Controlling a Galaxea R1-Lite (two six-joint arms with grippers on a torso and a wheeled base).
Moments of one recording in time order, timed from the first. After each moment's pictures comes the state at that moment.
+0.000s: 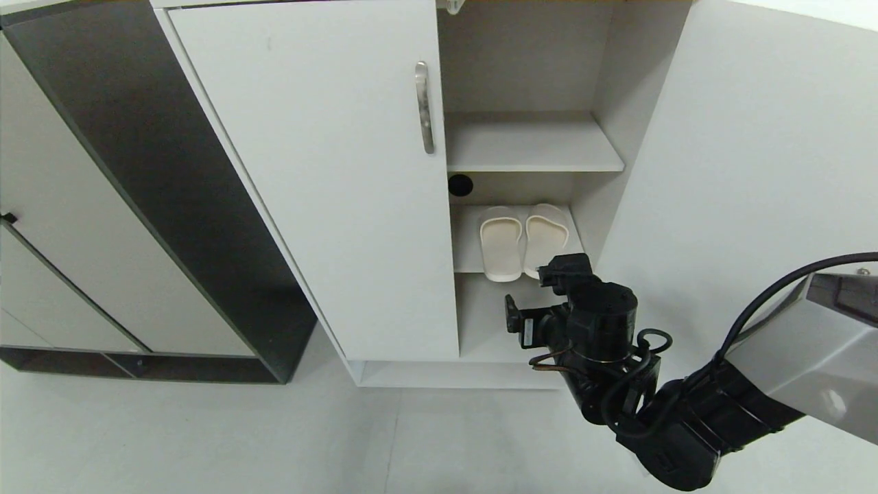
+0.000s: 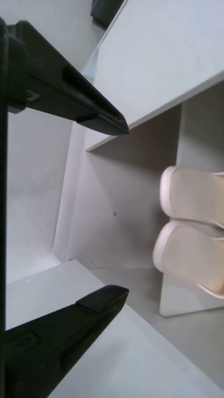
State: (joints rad) left arm 0.00 0.00 0.00 0.00 -0.02 0.01; right arm 0.76 2.10 -0.89 -1.14 -0.62 0.05
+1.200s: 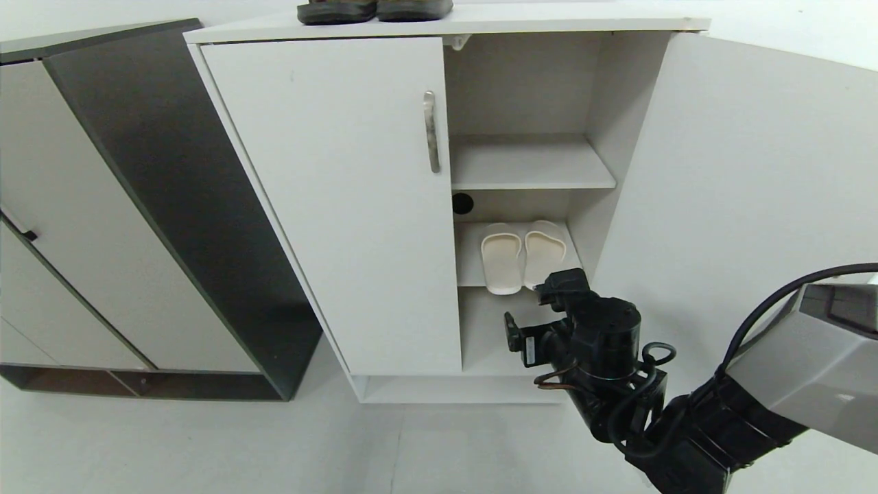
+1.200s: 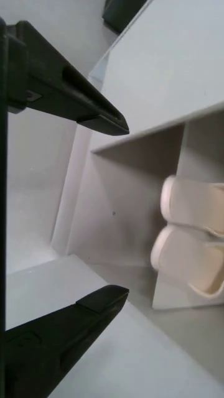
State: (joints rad) left arm 0.00 0.00 0.00 0.00 -0.02 0.02; right arm 0.77 2.10 -0.82 -1.17 -0.58 0.01
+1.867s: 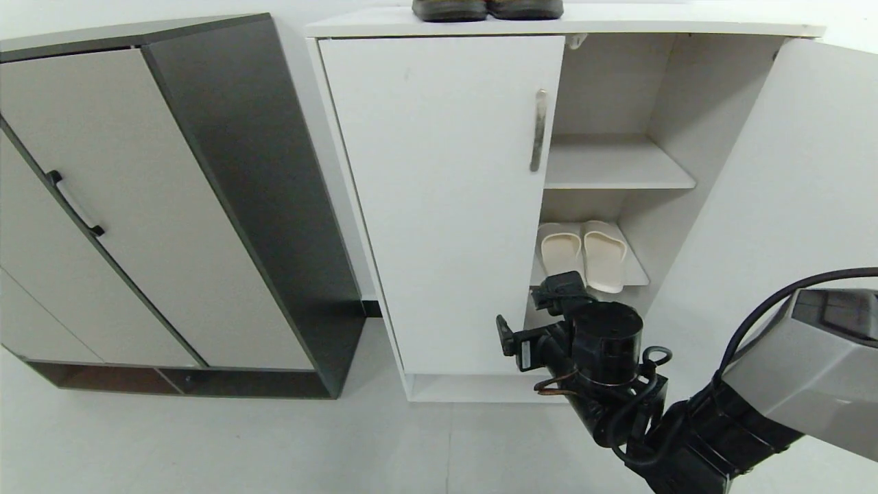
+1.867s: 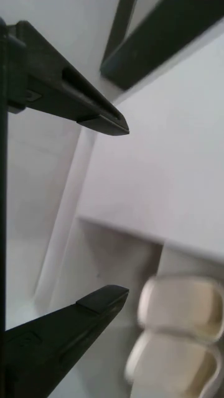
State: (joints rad) left arm 0.00 0.00 0.00 0.00 -0.02 0.02; right arm 0.77 2.11 -0.80 -1.22 -0.52 0.01
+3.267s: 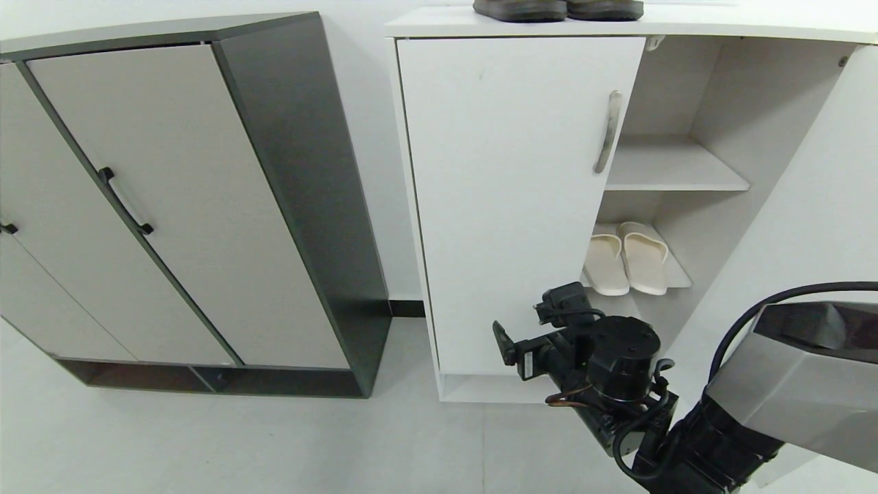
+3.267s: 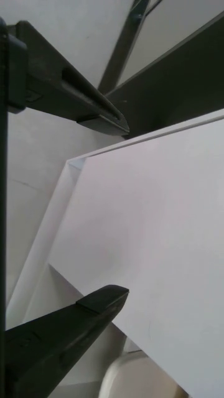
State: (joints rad) left arm 0.00 0.00 0.00 0.00 -0.02 0.01; right arm 0.75 2.15 -0.72 -1.42 -0.41 -0.05
